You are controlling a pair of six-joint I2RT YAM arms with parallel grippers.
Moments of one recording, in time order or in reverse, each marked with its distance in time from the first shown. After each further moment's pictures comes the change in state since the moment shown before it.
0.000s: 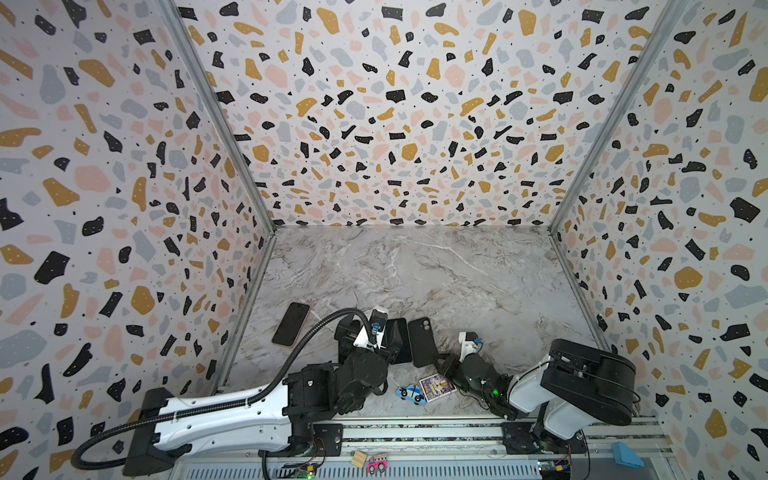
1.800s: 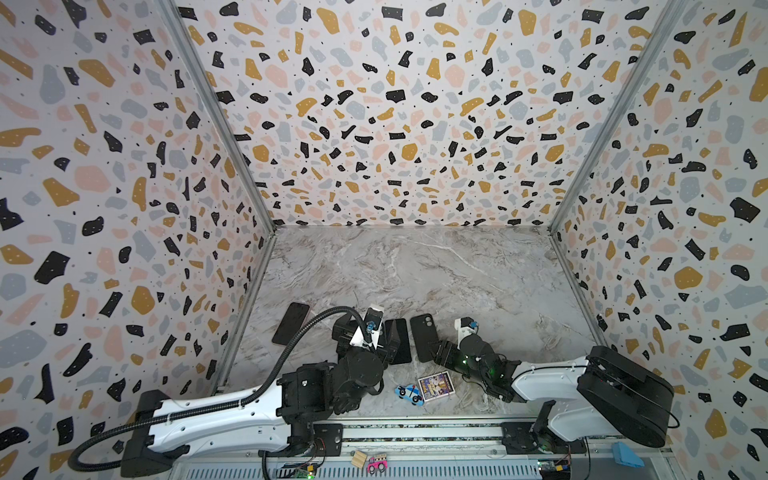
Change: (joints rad) left arm 0.000 -0.026 0.016 -0.026 0.012 -0.023; right arm -0.162 -0.196 0.139 -0.465 -0.184 -0.293
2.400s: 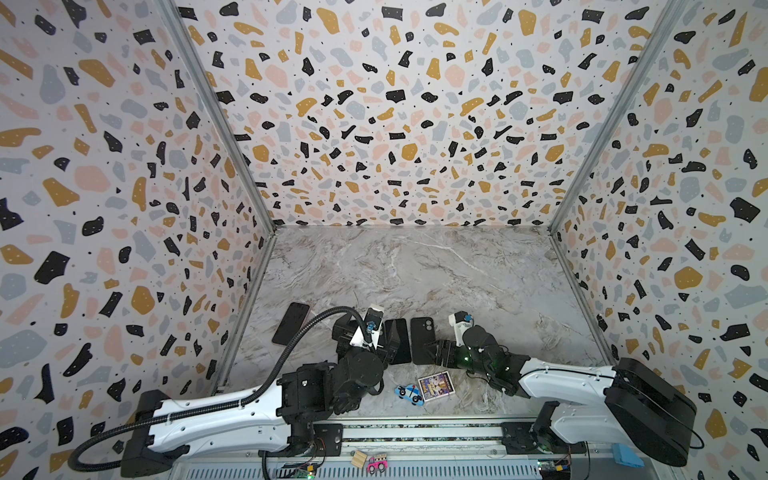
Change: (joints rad) left arm 0.000 0.000 0.000 -0.003 0.002 0.000; right arm -0.050 -0.138 0.075 -0.226 -0.121 -0.184
